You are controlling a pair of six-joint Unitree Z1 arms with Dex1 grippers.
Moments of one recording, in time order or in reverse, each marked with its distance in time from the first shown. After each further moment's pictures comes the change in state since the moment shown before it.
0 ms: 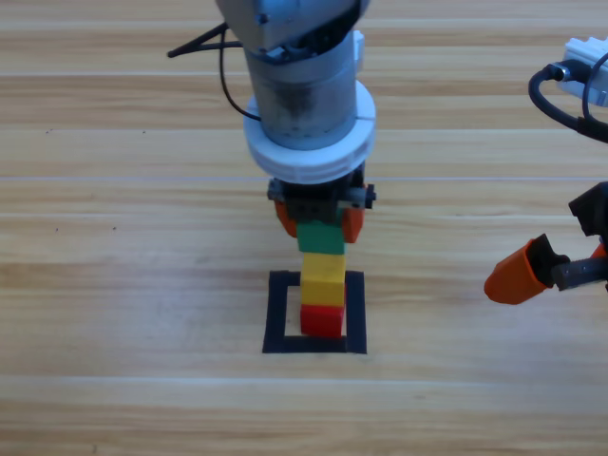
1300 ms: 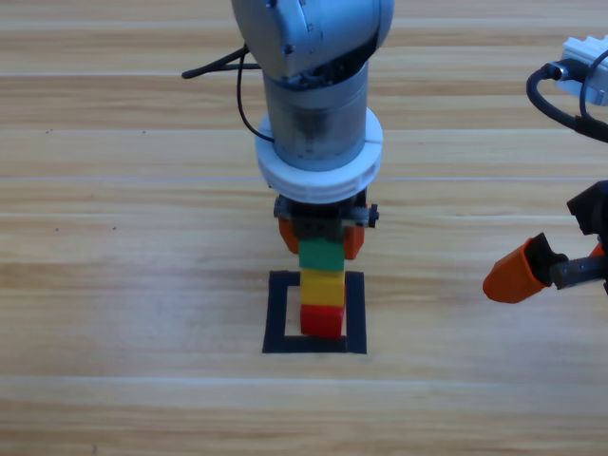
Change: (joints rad) arm 0 -0.005 0.055 -0.019 0.016 0.007 -0.024; arm 1 0.000 0.003 -0.004 0.000 0.000 0.000
